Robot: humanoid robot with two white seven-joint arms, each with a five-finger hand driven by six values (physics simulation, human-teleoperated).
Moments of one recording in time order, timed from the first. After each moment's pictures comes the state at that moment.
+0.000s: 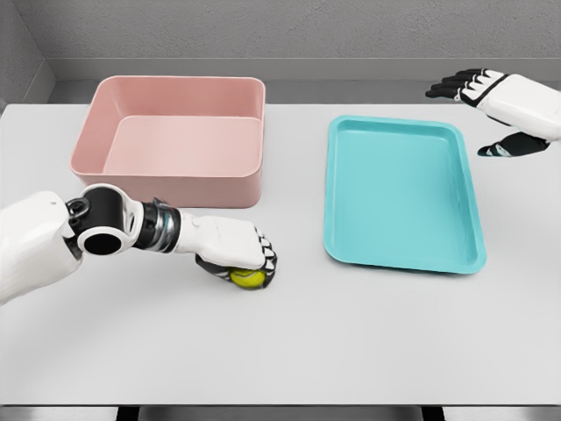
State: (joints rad) left arm -0.86 0.66 -1.15 -1.62 -0.40 -0.46 -0.61; right arm -0.73 -1.05 0.75 -1.41 0.21 -0.61 0.13
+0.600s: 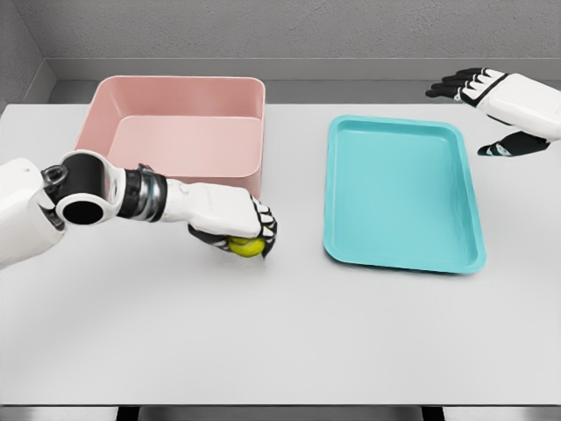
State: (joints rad) left arm -0.96 0.70 -1.13 -1.62 -0.31 -0.47 -0.61; right arm -0.74 -1.05 0.75 -1.41 0.21 -0.61 0.13
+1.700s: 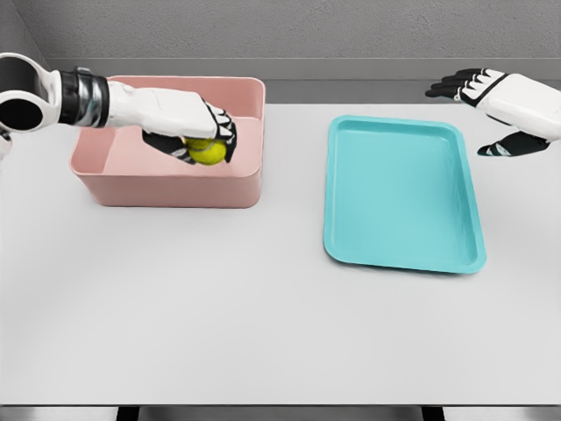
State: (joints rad) left arm -1.19 0.69 -1.13 -1.27 -0.19 -0.61 -0.61; right arm -0.73 -1.05 0.75 -1.41 0.21 -0.61 0.13
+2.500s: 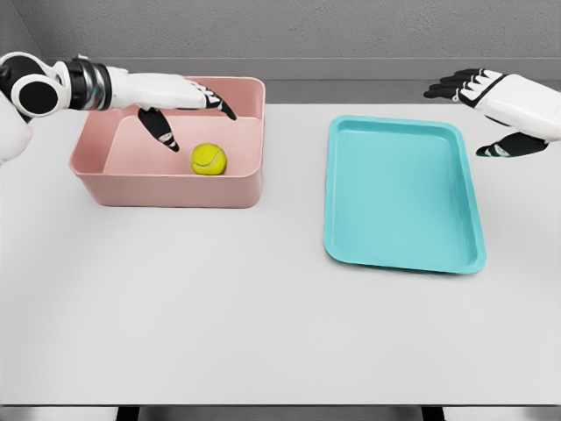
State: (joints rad) left arm -1.17 0.54 -1.05 -0.92 -0.20 -0.61 -0.61; right arm -0.73 -1.05 0.75 -1.42 0.21 -0.61 0.13
